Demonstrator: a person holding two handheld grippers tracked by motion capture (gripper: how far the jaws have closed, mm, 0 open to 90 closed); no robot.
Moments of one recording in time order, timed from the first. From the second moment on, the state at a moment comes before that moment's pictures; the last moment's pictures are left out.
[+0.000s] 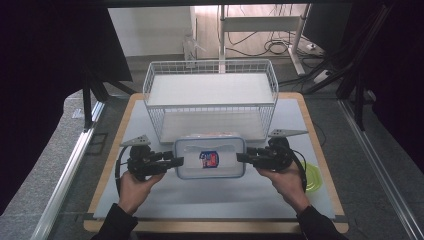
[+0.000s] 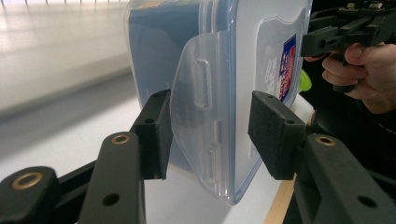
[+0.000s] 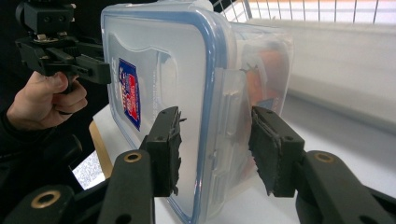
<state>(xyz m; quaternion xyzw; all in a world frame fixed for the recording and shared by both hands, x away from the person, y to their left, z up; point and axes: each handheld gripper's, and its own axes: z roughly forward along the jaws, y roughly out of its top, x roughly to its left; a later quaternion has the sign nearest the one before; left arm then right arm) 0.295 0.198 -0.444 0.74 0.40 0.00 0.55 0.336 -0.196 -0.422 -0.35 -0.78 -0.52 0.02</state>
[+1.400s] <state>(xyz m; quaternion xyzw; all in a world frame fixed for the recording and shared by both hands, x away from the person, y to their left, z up) 0.365 0.209 -0.318 0.73 0.39 0.05 0.56 0.410 -0.183 -0.301 -0.33 -0.76 -0.56 -0.01</state>
